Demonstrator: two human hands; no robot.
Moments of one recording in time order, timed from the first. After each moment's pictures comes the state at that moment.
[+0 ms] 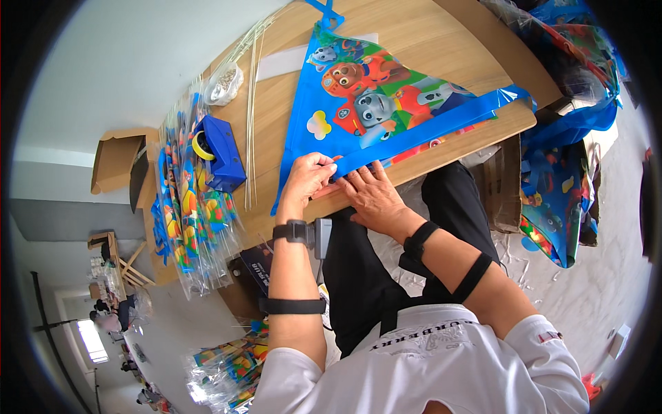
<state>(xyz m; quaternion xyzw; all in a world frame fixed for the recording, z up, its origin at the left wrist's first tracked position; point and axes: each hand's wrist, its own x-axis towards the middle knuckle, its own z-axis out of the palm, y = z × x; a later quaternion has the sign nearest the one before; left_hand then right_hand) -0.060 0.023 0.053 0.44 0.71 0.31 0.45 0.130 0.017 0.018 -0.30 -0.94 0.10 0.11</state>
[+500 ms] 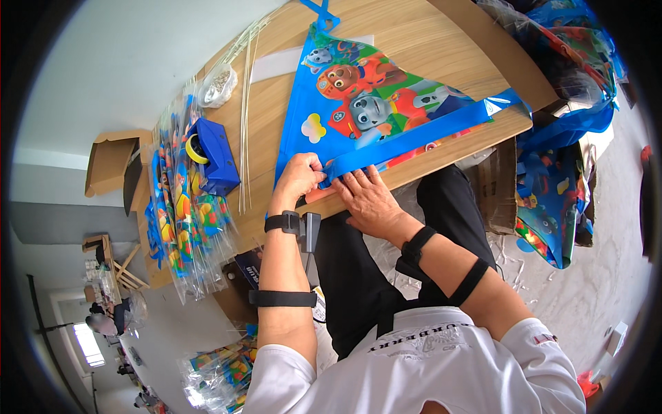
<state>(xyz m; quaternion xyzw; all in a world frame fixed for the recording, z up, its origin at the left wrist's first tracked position) -0.074 0.039 0.051 0.49 0.74 0.16 0.44 0.130 0.017 0.012 -0.29 -0.94 0.12 0.13</state>
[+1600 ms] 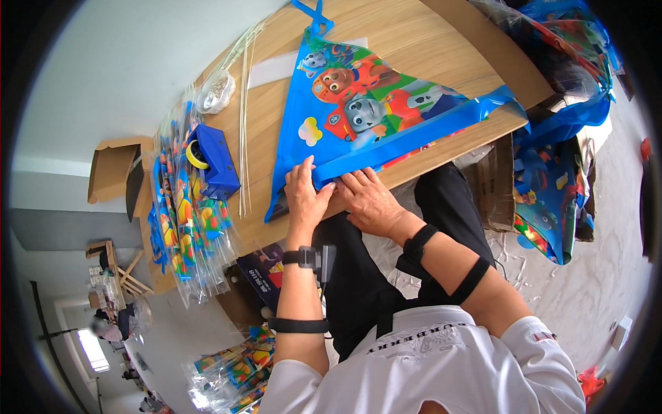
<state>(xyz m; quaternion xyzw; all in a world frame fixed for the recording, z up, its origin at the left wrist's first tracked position) -0.040 -0.007 0.026 0.66 0.70 0.28 0.04 0.138 0.023 0.012 -0.26 -0.92 0.16 0.23</state>
